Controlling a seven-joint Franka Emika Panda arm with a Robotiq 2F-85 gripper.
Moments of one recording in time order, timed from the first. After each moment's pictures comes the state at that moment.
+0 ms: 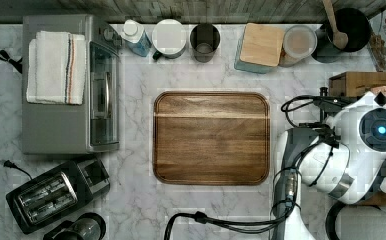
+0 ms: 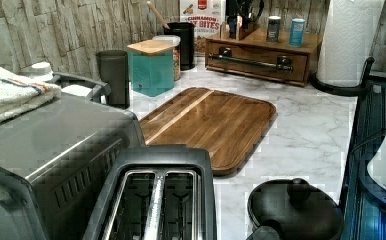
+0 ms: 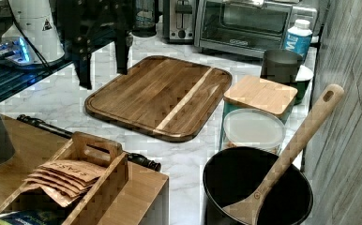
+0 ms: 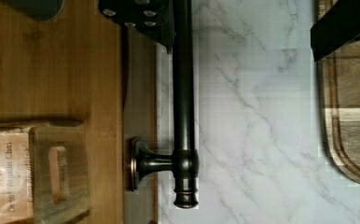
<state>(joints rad) -0.34 0.14 -0.18 -2.05 -0.14 0.71 -1.17</state>
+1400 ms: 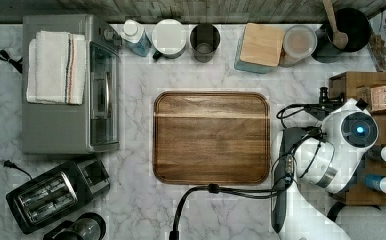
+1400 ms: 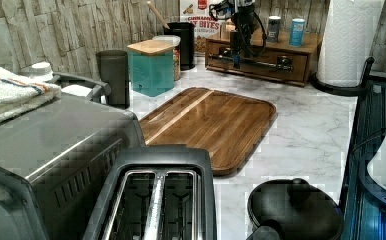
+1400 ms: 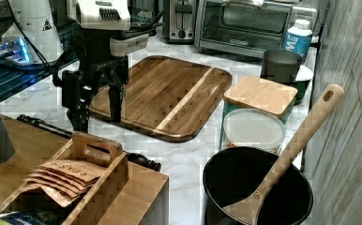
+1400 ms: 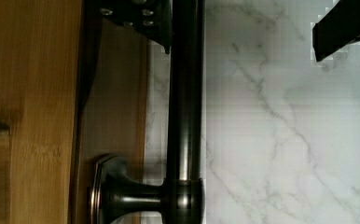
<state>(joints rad) -0.37 0.32 -0.18 -2.10 -0.14 0.92 -1.23</state>
